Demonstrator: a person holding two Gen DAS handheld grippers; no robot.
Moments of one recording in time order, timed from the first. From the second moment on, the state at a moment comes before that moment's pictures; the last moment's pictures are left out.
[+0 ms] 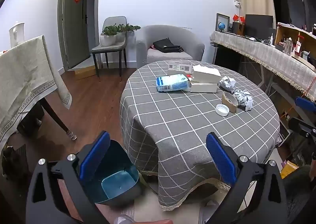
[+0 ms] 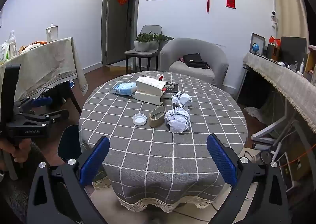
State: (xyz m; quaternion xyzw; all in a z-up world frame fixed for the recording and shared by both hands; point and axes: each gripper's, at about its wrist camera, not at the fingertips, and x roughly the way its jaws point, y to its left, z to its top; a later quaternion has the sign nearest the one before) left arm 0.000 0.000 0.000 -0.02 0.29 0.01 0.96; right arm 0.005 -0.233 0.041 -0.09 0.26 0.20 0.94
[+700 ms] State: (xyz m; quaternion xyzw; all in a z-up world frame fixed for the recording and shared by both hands) left arm 0.000 -0.001 0.000 -0.02 0.29 0.01 0.96; right arm 0.005 -0.234 0.041 -0.09 0.26 0.20 0.94
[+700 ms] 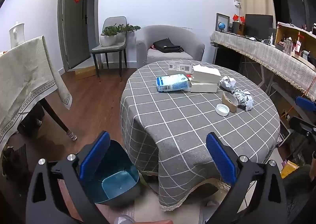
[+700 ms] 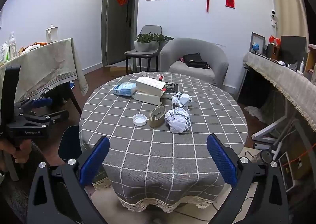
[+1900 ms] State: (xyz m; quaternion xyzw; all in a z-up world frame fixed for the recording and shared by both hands) left arm 0.000 0.001 -0.001 -0.02 0.29 0.01 0.96; right arm 0.005 -0.234 0.040 -0.09 0.26 0.20 0.94
